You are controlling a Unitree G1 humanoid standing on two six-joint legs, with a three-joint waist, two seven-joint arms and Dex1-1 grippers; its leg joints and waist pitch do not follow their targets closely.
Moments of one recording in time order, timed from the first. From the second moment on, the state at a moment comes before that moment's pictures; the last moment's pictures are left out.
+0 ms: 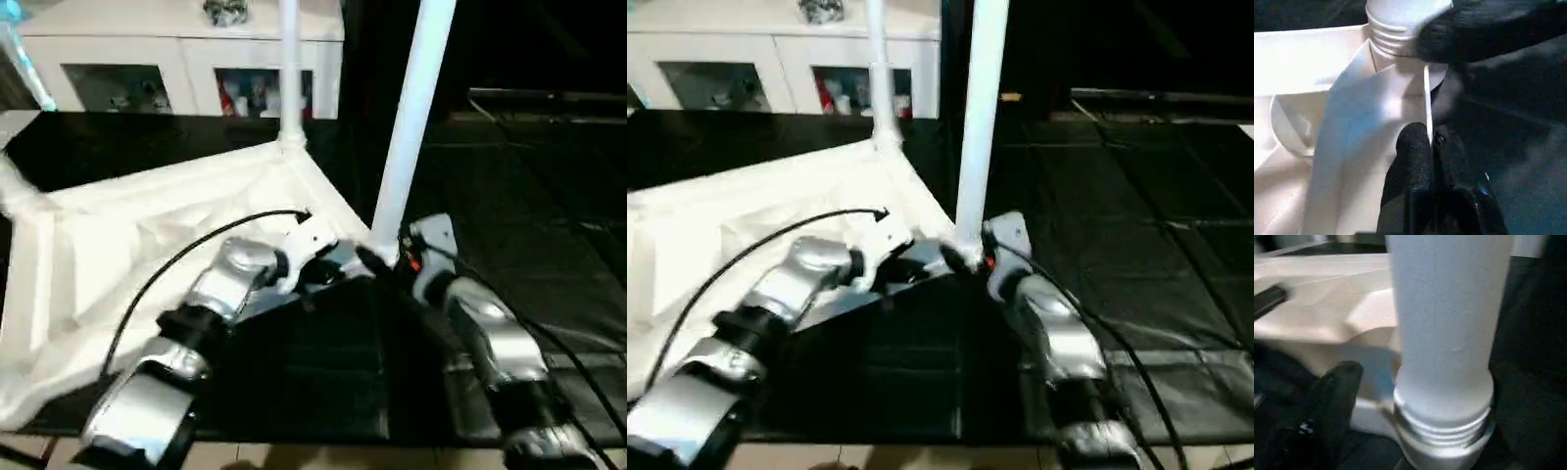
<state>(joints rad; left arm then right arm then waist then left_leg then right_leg) -0.74 0.19 -0.28 0.73 0.11 0.20 -1.00 -0.35 -0.21 0.00 0.39 0.16 0.15 0.67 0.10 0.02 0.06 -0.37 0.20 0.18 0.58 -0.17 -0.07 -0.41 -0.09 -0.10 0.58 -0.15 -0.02</state>
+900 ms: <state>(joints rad) -0.72 0.35 -0.40 0.70 0.07 -0.07 -1.48 -0.42 -0.53 0.13 0.36 0.28 0.15 1.42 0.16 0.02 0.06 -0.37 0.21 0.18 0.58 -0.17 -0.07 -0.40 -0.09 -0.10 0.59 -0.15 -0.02</state>
